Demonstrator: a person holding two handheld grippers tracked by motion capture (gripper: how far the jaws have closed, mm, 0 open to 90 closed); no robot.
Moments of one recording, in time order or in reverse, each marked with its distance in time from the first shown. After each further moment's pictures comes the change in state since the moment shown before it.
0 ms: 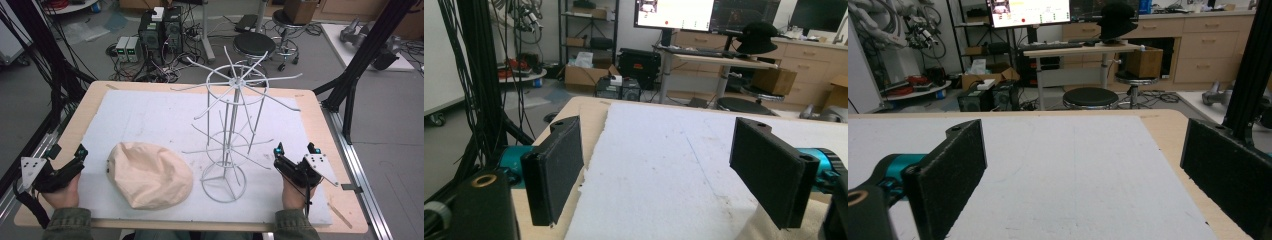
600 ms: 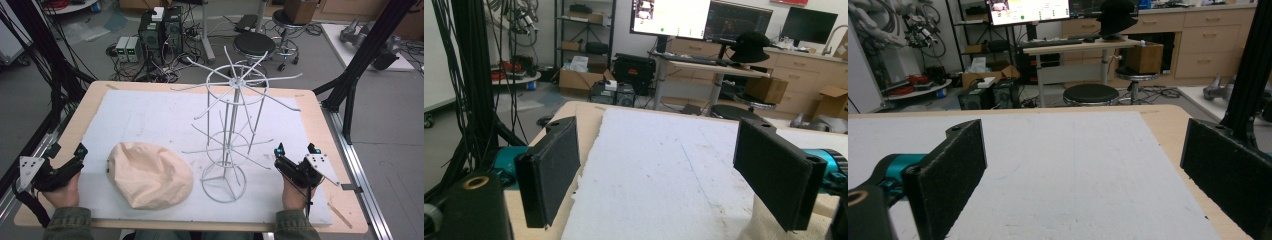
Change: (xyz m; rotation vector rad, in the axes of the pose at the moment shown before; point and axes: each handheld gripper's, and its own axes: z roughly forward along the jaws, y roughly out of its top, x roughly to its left) left arm 0.002 0.001 0.002 -0.020 -0.021 -0.027; right arm -0.002 0.000 0.000 0.023 0.005 0.021
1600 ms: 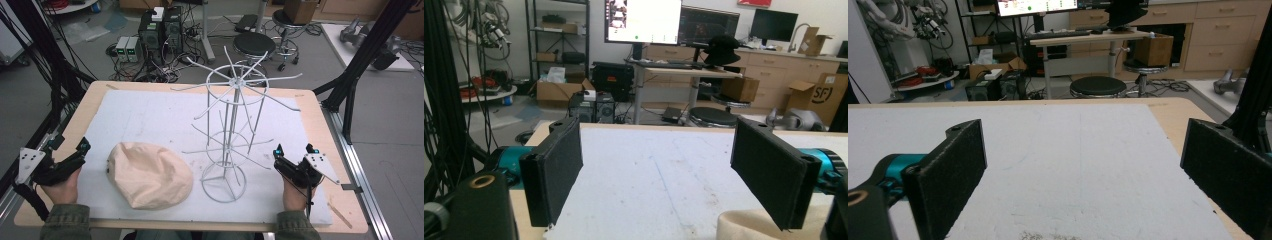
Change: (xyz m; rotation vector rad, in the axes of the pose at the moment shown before) left arm -0.014 0.027 0.005 -0.017 -0.104 0.058; right arm -0.002 -0.001 0.000 0.027 0.025 -0.010
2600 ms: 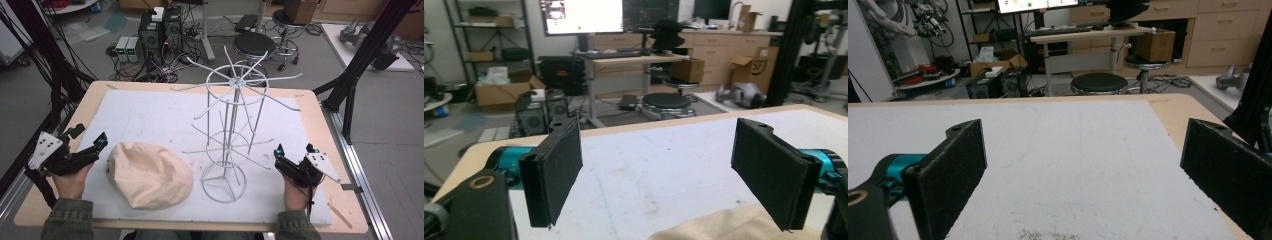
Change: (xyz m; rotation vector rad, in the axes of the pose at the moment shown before) left arm -0.035 0.031 0.023 0.070 -0.236 0.065; right arm -0.002 0.000 0.002 0.017 0.006 0.012
